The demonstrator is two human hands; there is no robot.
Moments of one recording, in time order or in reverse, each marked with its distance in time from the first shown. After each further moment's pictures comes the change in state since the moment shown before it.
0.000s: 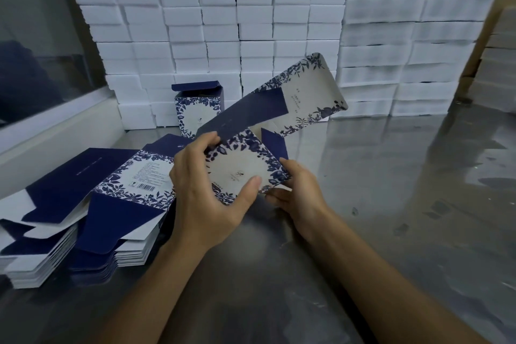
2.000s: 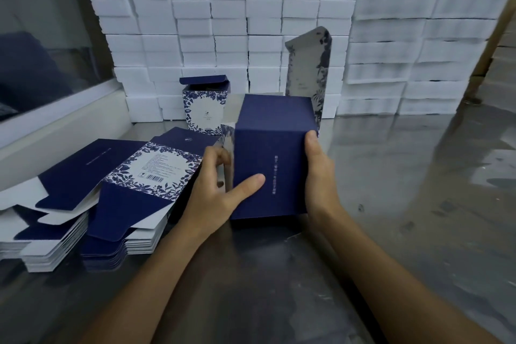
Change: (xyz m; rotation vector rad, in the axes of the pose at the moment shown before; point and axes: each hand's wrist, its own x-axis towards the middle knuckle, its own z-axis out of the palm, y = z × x) left_hand -0.005 -0.028 0.003 -0.403 -0.339 -0.383; right_hand -0.013 -0.009 -0.003 -0.057 -0.058 -0.435
